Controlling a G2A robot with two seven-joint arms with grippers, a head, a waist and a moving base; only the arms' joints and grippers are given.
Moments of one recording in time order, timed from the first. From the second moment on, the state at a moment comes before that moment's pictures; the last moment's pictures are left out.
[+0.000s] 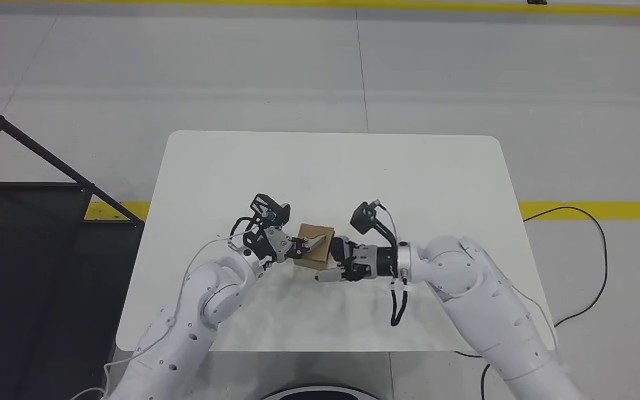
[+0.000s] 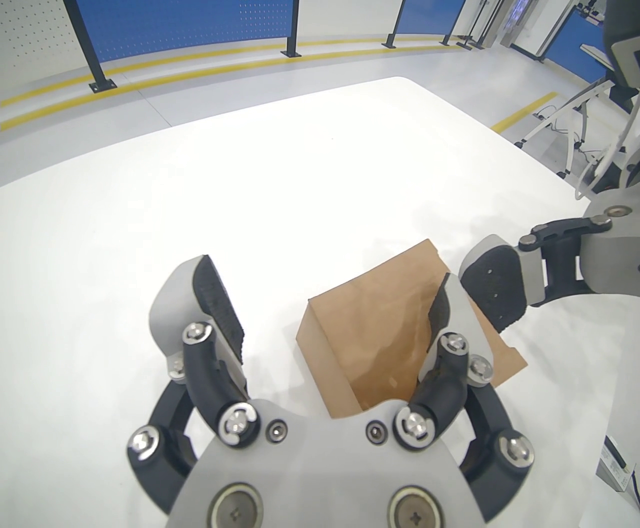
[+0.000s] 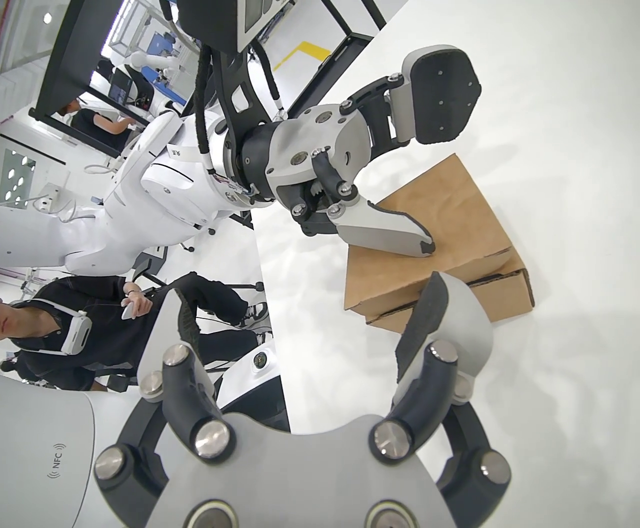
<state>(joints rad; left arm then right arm) 1.24 -1.21 -1.18 -1.58 1.10 -0.34 -0.18 -0.92 -1.14 0.95 -1.45 -0.18 -0.60 0.88</state>
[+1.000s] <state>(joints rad) 1.26 -1.21 -1.21 -1.59 1.08 -0.35 -0.14 -0.94 -1.14 0.97 -1.47 -0.15 -0.56 0.84</state>
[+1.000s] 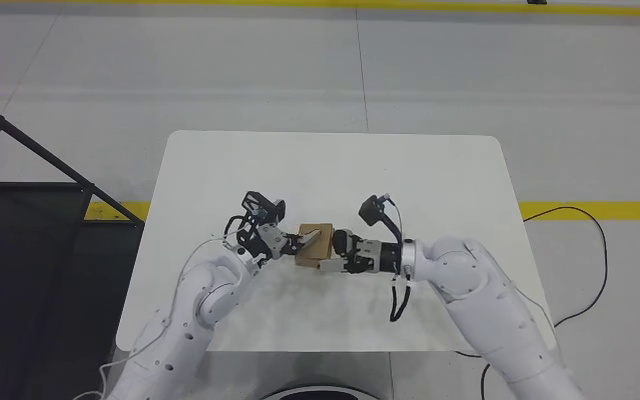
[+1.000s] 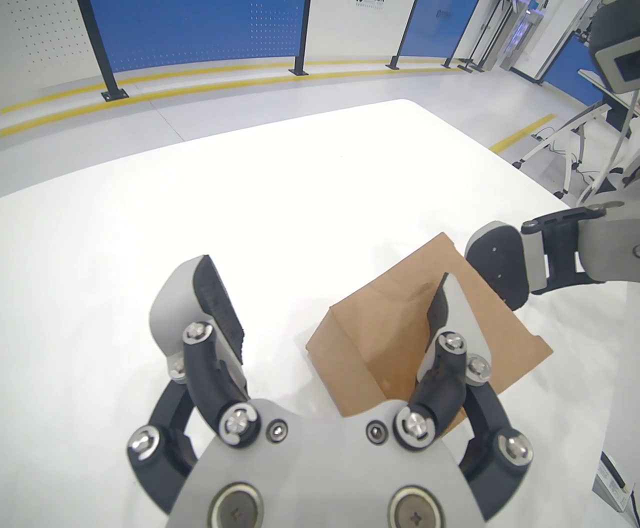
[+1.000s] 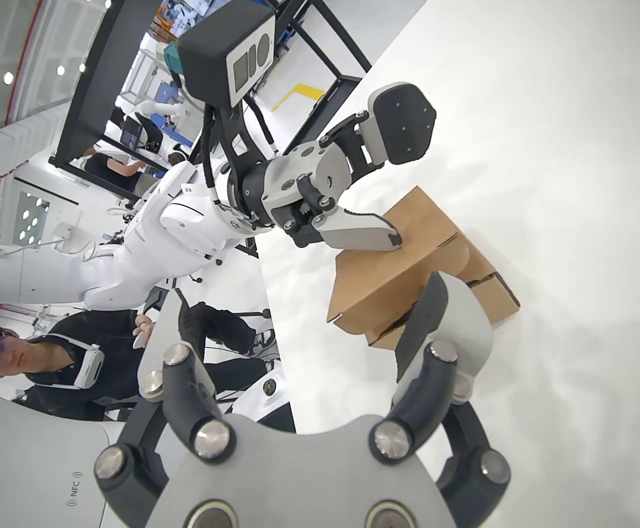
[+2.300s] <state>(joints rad) 1.32 -1.19 -1.30 -1.58 1.03 -0.41 -0.15 -1.02 -1.11 1.05 -1.61 -0.30 -0.55 0.73</state>
